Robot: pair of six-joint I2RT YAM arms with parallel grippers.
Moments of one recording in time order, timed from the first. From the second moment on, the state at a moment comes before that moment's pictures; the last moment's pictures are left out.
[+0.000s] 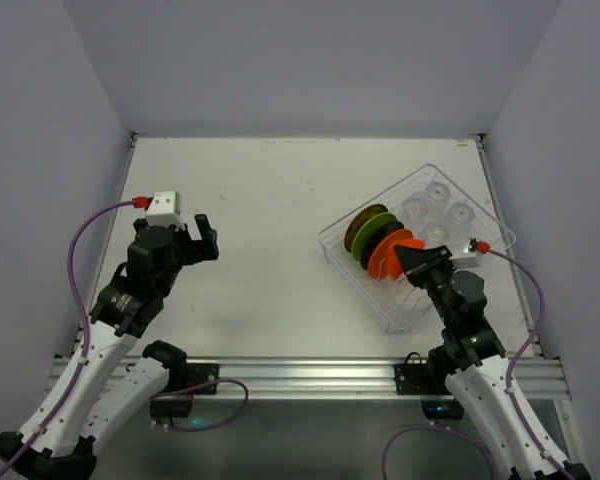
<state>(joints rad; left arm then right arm) -0.41 0.66 0.79 -0.52 -0.32 -0.31 0.29 0.34 0.27 -0.08 0.07 1.06</state>
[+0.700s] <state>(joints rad) -0.41 0.93 1.18 -0.51 0.04 -0.43 0.49 0.72 0.68 -0.02 -0.54 0.48</state>
